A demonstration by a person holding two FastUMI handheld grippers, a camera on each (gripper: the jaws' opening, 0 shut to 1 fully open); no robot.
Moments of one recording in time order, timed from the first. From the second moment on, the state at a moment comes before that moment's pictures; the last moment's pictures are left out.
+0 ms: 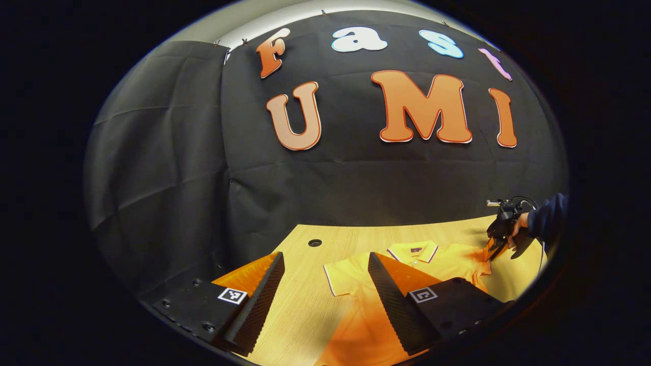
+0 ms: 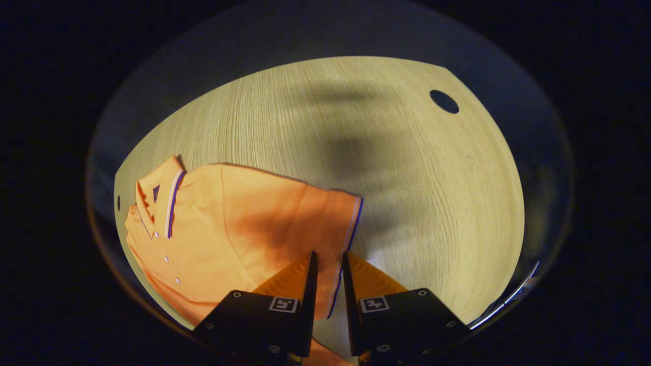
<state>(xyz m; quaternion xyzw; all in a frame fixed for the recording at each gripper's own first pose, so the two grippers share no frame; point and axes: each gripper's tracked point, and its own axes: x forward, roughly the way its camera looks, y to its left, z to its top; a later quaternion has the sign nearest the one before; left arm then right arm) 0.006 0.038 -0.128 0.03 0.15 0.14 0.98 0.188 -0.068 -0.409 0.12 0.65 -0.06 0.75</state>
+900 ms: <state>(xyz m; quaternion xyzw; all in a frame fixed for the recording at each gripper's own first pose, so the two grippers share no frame) 0.011 0.043 -0.134 0.02 0.16 0.13 0.98 0.221 0.046 -0.331 0.21 0.58 0.09 0.79</state>
